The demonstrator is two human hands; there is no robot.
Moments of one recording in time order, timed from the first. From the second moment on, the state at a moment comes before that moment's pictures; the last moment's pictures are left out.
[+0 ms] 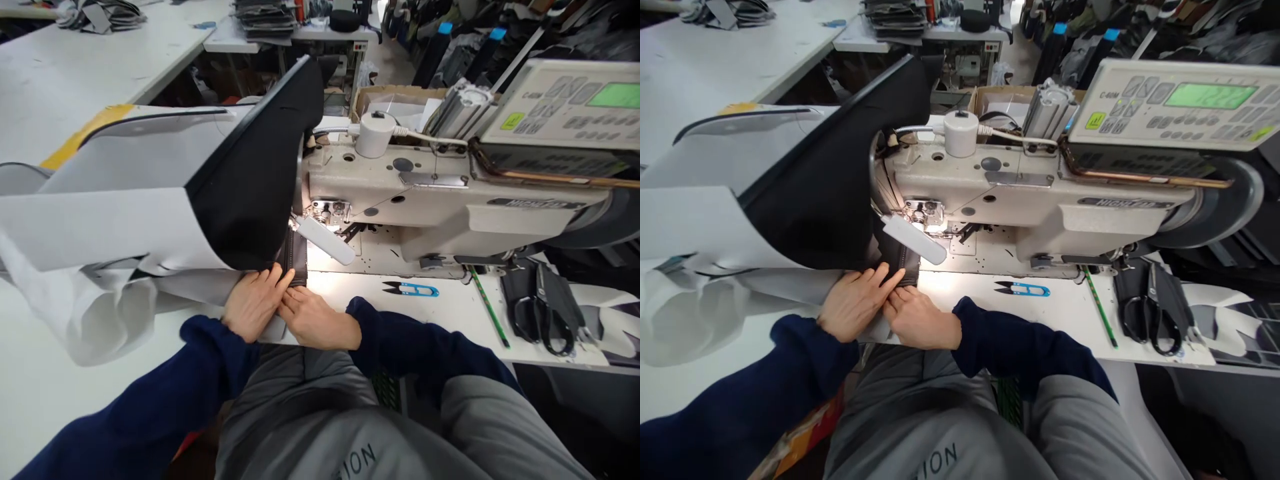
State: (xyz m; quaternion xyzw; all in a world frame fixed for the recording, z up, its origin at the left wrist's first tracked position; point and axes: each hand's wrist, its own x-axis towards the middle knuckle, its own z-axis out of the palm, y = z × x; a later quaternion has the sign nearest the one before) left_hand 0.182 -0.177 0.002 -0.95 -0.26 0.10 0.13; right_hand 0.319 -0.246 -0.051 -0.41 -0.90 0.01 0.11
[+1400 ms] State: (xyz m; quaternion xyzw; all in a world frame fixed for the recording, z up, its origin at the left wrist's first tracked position) left_hand 0.209 -0.148 -0.029 -0.95 -0.23 0.17 0.16; right_hand 0.331 -0.244 -0.089 -0.45 -0.87 -0.08 0.15
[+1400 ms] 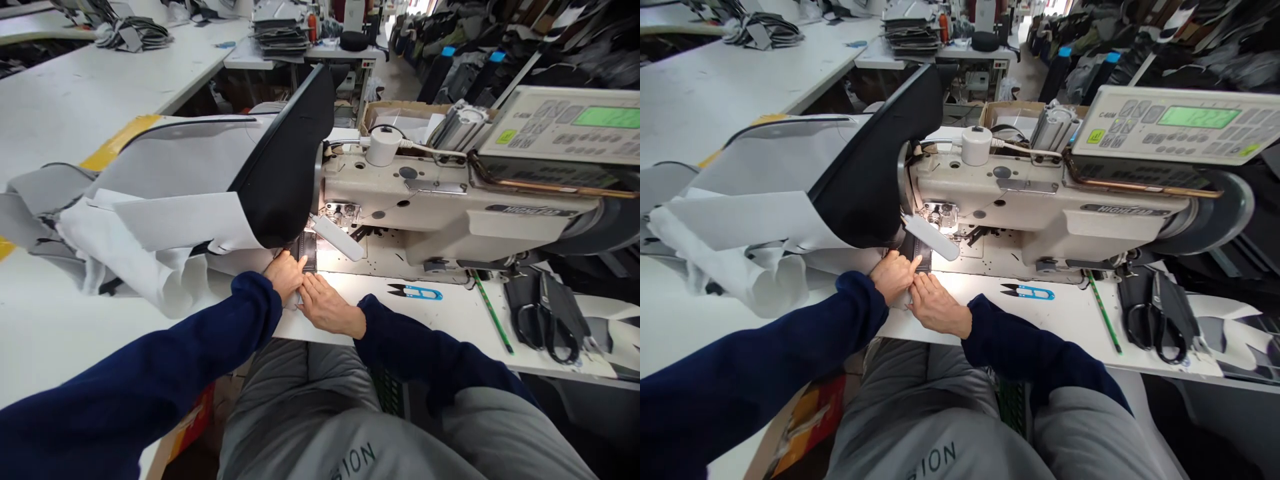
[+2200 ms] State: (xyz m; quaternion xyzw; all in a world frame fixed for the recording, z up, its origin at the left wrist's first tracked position) left_hand 0.174 -0.147 0.037 -0.99 -0.11 0.05 0.03; right_hand 0.341 -0.210 -0.088 -0.50 -0.84 -0.02 0.20
